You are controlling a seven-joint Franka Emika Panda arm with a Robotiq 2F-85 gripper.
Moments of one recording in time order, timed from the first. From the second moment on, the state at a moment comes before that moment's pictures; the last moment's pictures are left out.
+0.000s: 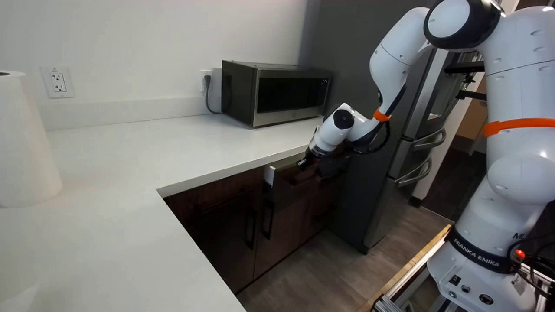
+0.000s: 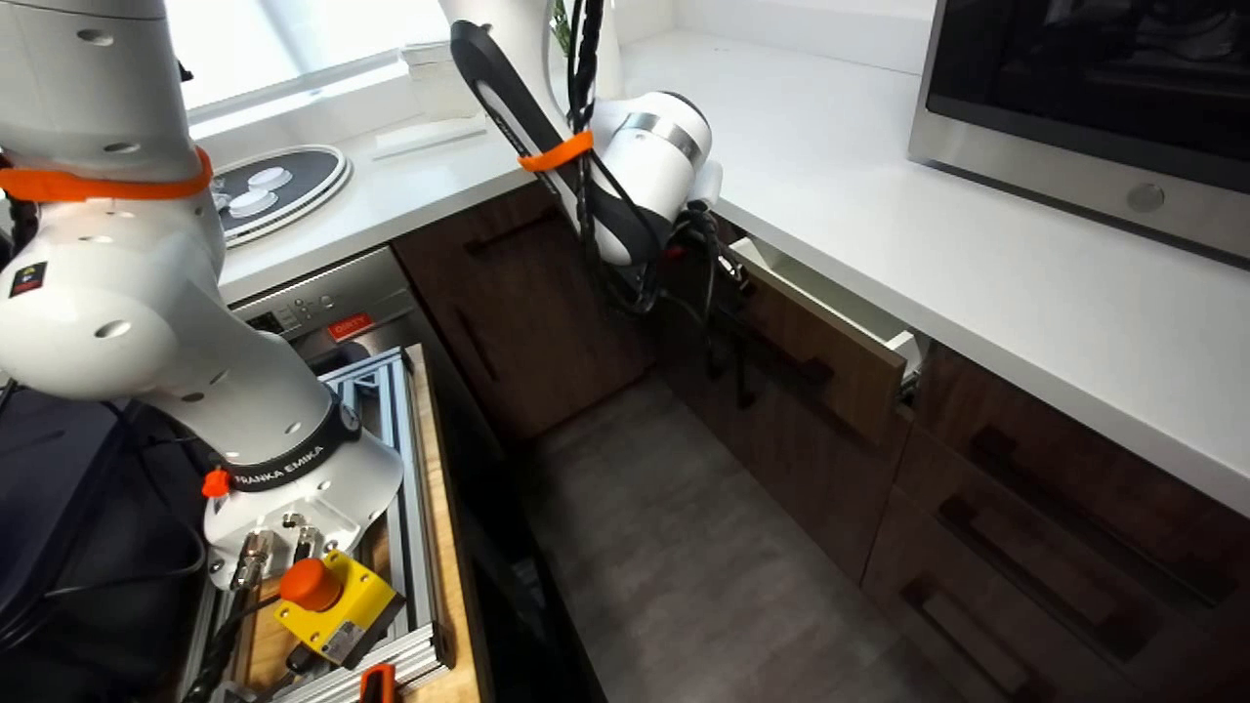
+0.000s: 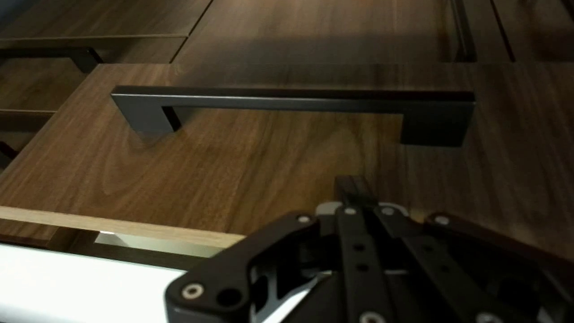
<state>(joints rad) 0.04 0.43 -0.05 -2.17 -2.08 2.98 1.99</state>
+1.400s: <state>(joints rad) -0.02 0.58 0.03 -2.00 -2.28 2.81 2.20</state>
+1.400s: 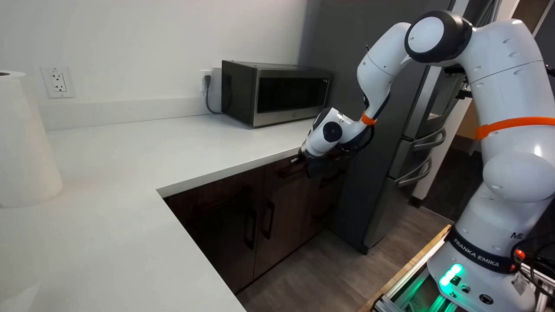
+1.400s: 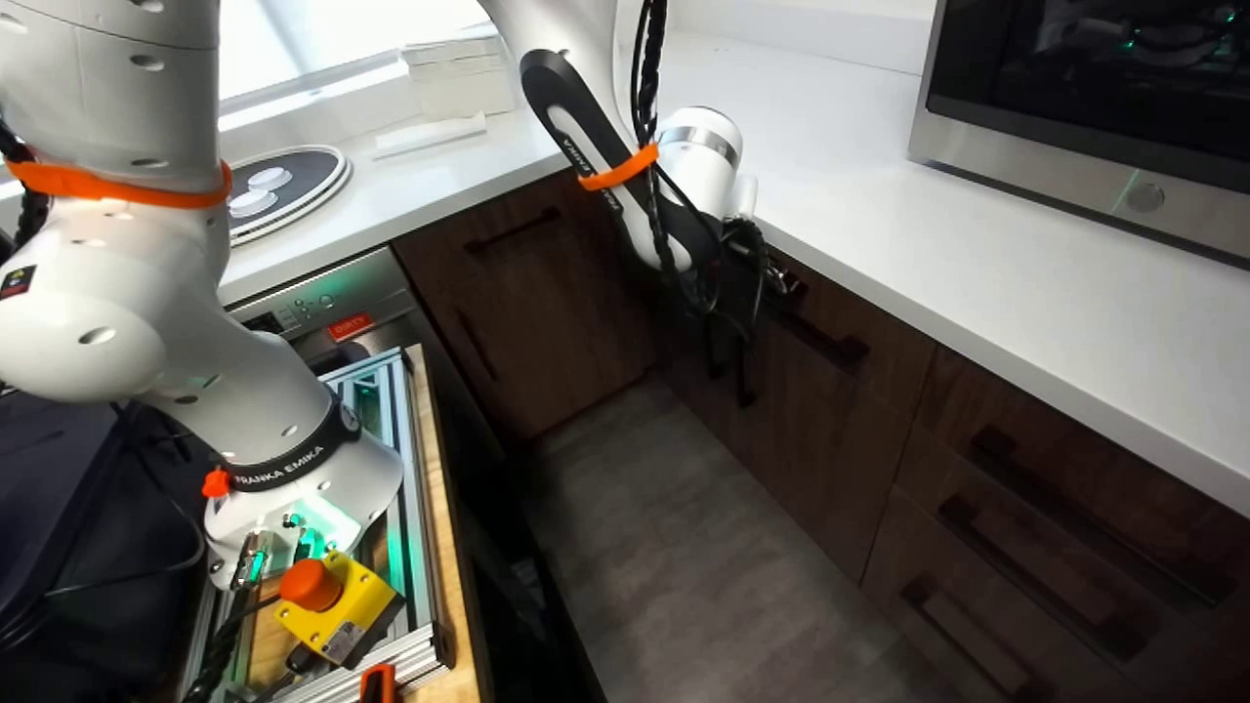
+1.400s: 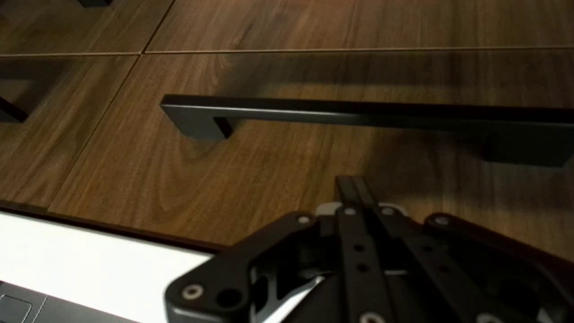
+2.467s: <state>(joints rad) -0.02 0.42 0.02 -2.16 -2.20 3.03 2.14</state>
